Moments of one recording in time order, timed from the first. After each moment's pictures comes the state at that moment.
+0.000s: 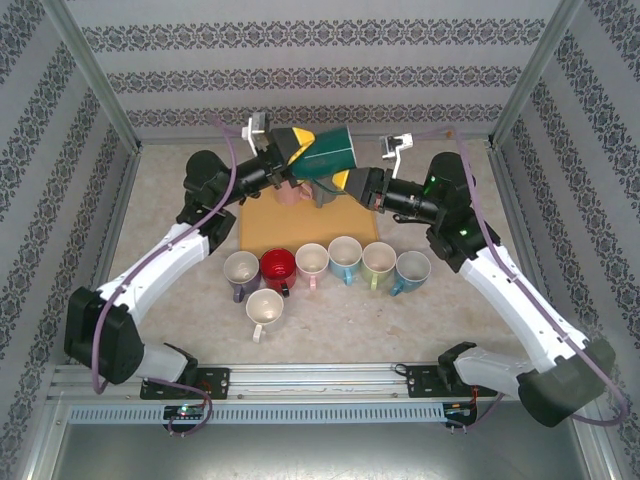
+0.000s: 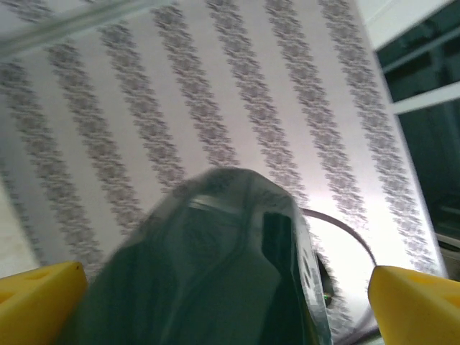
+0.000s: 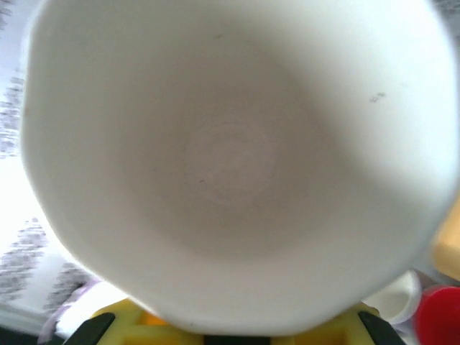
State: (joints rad) left arm -0.40 1.36 1.12 0.54 0.70 -1.42; right arm 0.48 1.13 1.15 -0.09 -0.71 0.96
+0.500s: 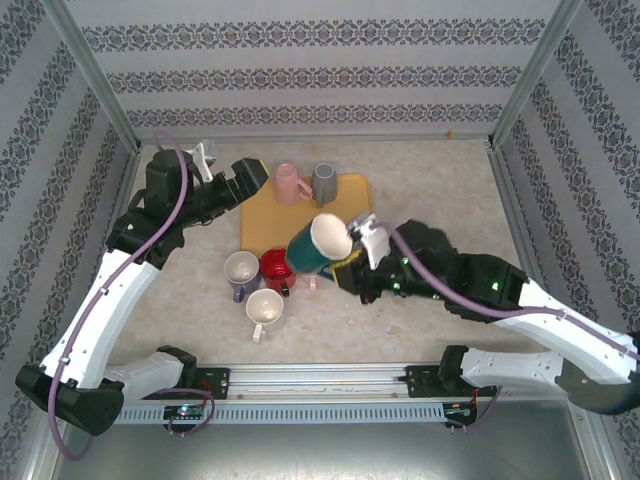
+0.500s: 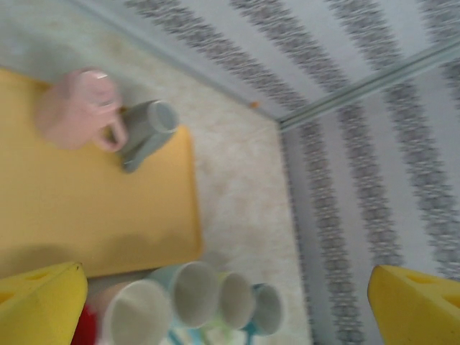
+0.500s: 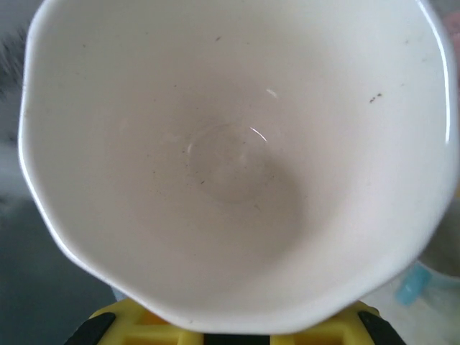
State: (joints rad) left arm -0.32 1.12 1.32 -0.67 0.26 -0.80; right arm 1.17 0.99 1.28 -0.87 0.05 0.39
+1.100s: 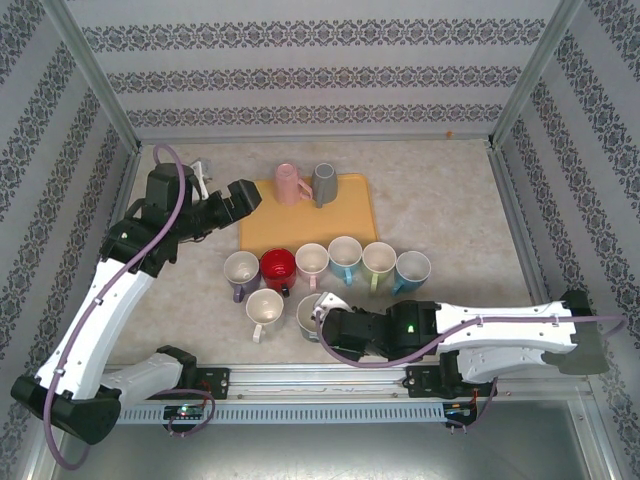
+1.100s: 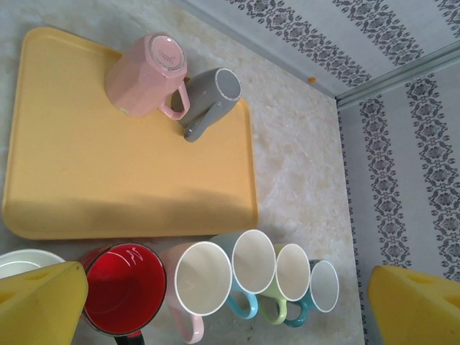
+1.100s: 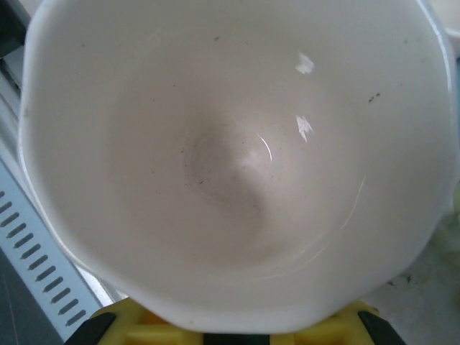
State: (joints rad) left arm -0.32 1.06 1.28 -0.82 0.21 -0.75; right arm 1.48 1.16 0.96 -0.90 0.28 0.50
